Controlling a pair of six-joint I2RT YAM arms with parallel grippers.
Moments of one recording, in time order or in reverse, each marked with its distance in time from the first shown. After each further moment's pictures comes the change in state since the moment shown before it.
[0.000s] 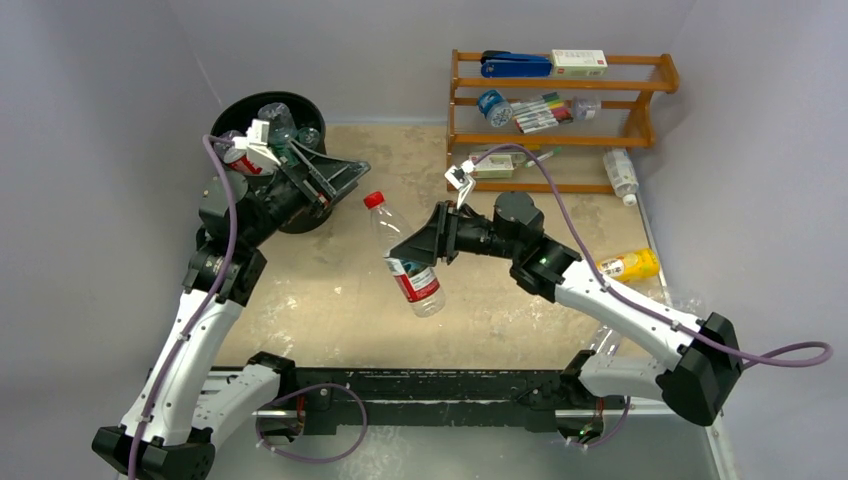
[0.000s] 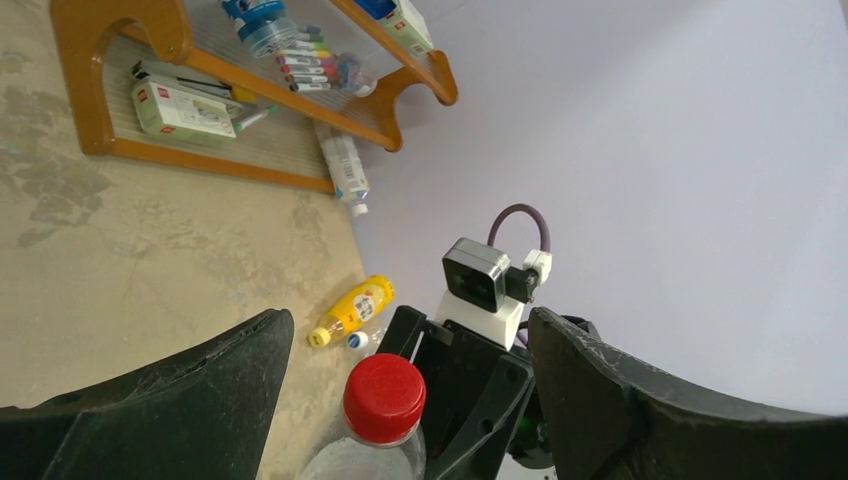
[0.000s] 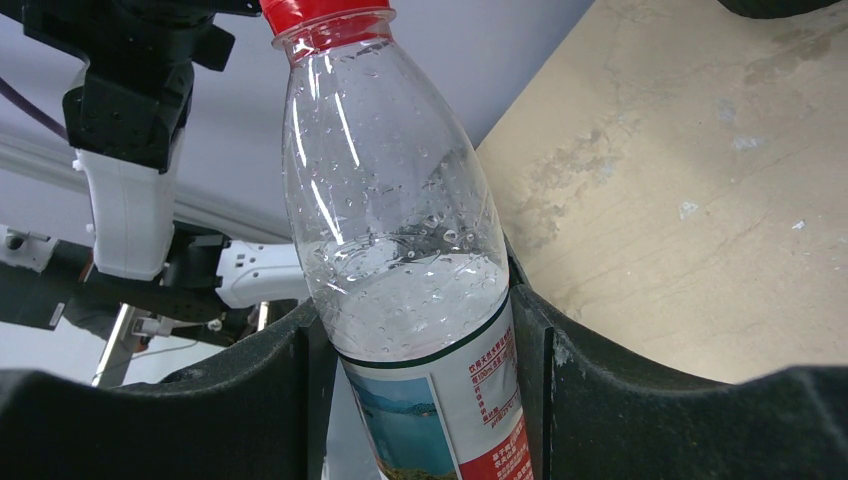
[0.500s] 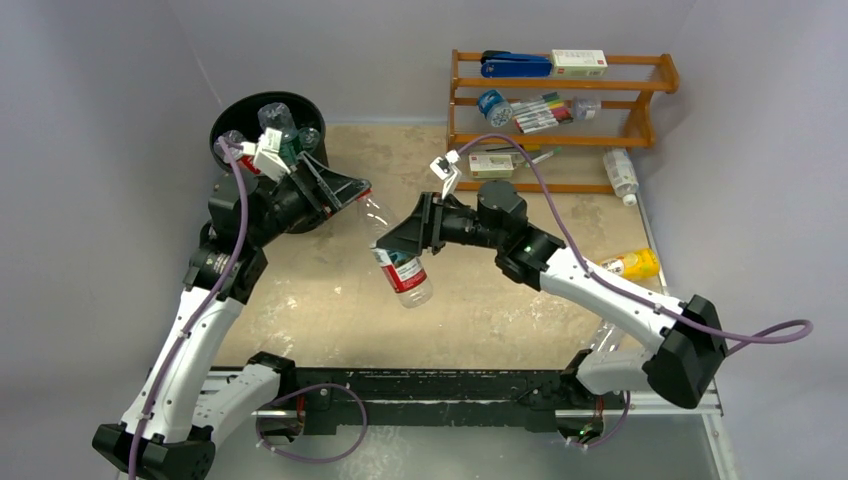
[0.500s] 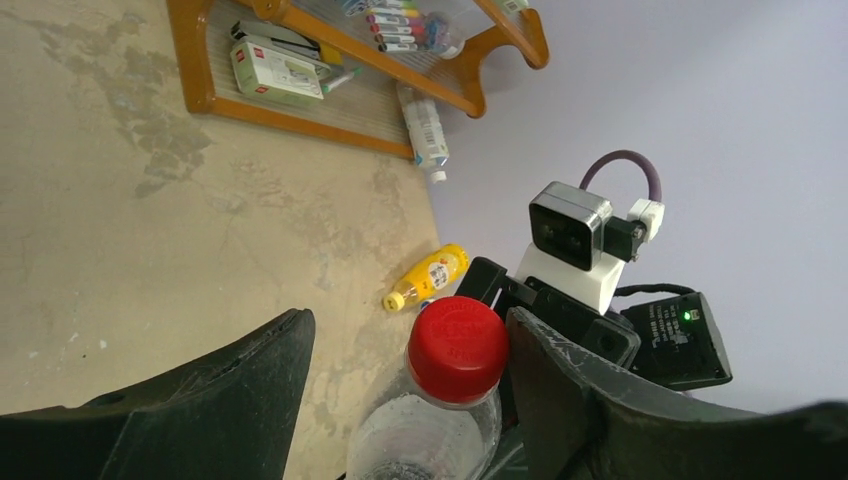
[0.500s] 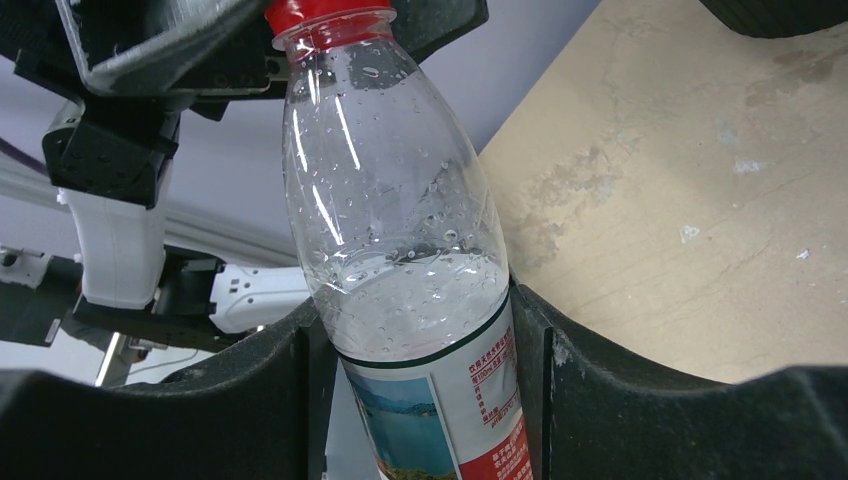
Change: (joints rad) left arm 0.000 0.012 0.010 -0.179 -0.022 0.147; right arm 0.019 0.103 0.093 -0.006 0.021 -0.001
